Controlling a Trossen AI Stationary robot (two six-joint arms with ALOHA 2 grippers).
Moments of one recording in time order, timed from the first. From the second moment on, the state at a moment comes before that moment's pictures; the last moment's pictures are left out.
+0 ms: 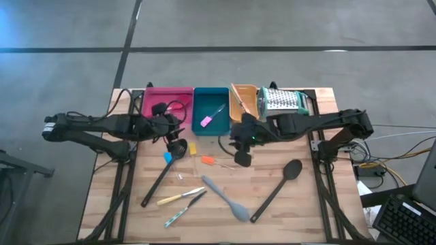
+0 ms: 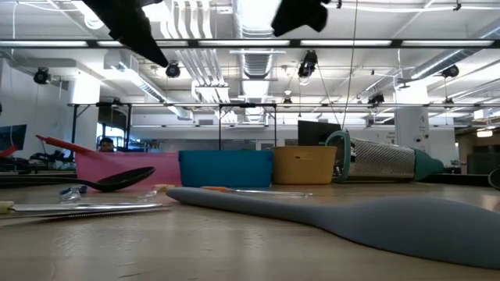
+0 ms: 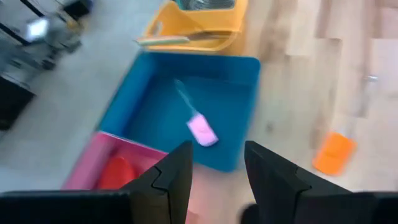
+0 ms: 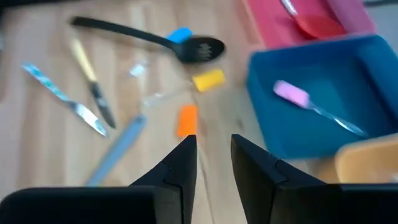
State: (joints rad) left arm -0.03 0.98 0.94 -0.68 -0.50 -0.05; right arm 0.10 1.58 1.51 -0.76 0.20 0.25
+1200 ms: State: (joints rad) left arm -0.43 1.09 0.80 -1.07 -0.16 -1.25; right arm 0.12 1.42 1.30 -0.86 0.43 0.39
